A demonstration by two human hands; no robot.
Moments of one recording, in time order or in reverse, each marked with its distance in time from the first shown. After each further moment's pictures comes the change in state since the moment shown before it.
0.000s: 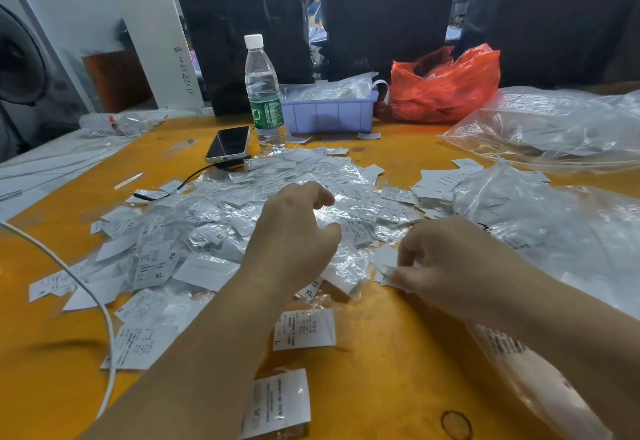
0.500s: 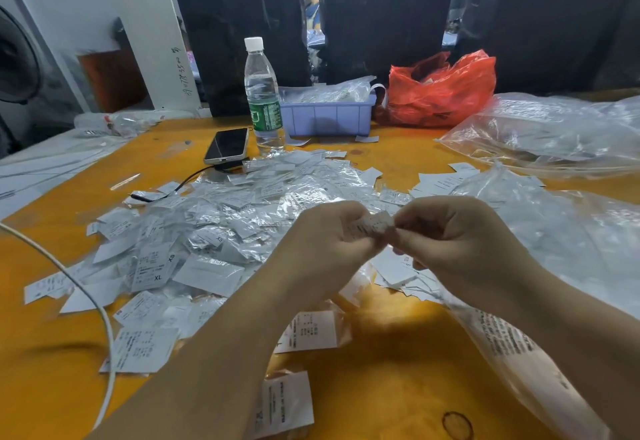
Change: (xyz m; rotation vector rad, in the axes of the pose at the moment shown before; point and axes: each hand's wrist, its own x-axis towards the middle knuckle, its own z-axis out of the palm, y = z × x) left_hand -0.007 0.015 0.001 -0.345 -0.263 0.191; right_hand 0.005 0.002 -0.002 0.537 0.255 -0.220
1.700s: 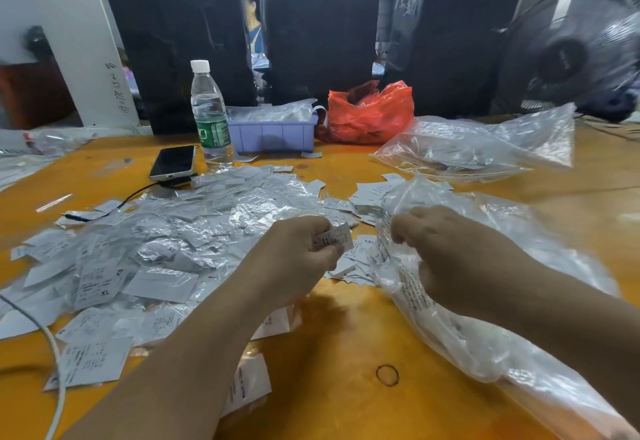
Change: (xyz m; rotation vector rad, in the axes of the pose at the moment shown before) left_hand -0.008 0.009 0.013 0.072 -0.092 -0.002; right_hand -0.049 -0.038 -0.047 -0.933 -0.258 0.190
